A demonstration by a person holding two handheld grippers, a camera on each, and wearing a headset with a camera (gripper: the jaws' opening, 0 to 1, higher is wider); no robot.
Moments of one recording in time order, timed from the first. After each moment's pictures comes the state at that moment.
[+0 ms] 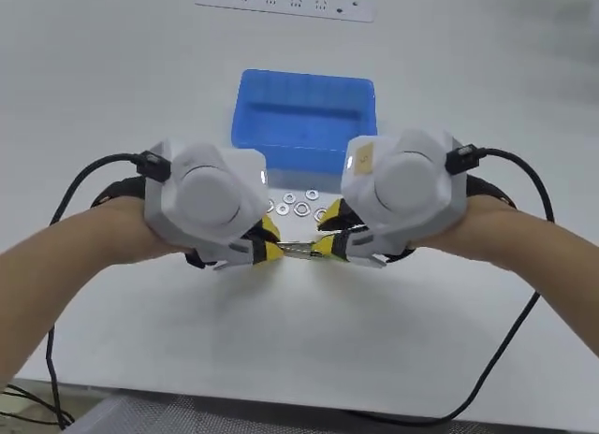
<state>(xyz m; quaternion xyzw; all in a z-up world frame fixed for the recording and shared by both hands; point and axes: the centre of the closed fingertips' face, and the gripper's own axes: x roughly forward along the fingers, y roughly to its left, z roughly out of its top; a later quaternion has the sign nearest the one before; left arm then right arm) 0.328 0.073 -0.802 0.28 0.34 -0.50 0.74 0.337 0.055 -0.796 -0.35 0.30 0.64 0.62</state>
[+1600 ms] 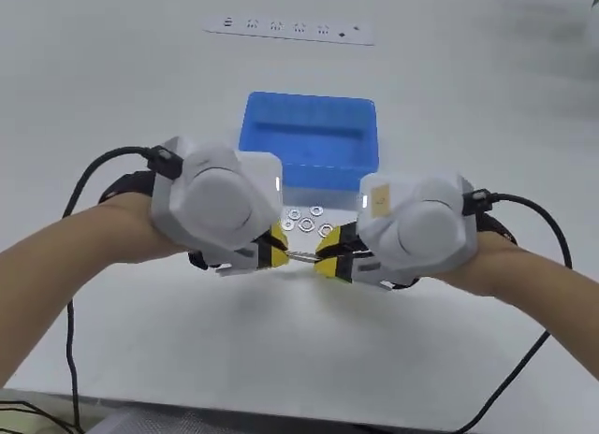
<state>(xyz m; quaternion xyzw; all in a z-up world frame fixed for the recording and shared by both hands) 0.322 0.071 -0.763 0.32 0.32 -0.52 0.72 0.327 0.059 -0.790 -0.34 0.22 0.67 0.63</state>
